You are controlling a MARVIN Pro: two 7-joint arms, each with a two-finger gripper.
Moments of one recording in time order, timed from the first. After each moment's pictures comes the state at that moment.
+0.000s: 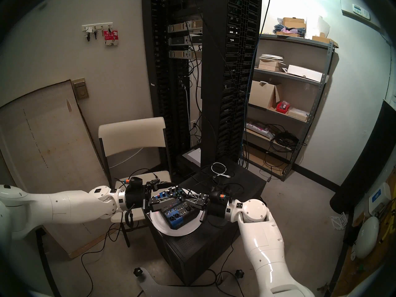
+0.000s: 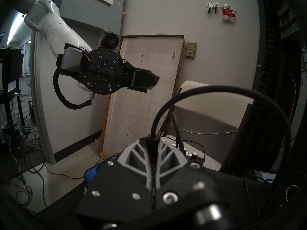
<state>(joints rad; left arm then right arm) 0.64 -0.76 0.12 -1.19 -1.53 -0.57 -0.98 -1.40 -1.49 1.59 -1.20 -0.07 -0.29 1.21</state>
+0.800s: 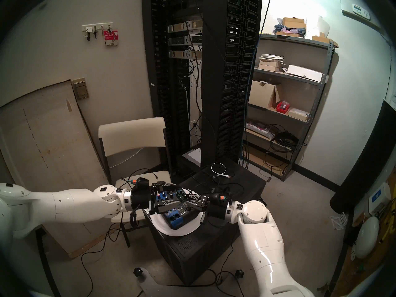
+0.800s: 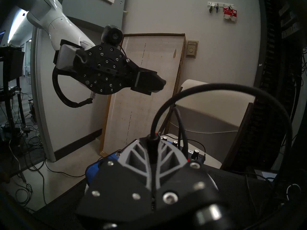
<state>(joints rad) 0.62 -0.80 0.14 -1.20 -1.47 -0.51 -0.93 -1.41 -1.49 1.60 -1.20 -0.07 -0.30 1.21</state>
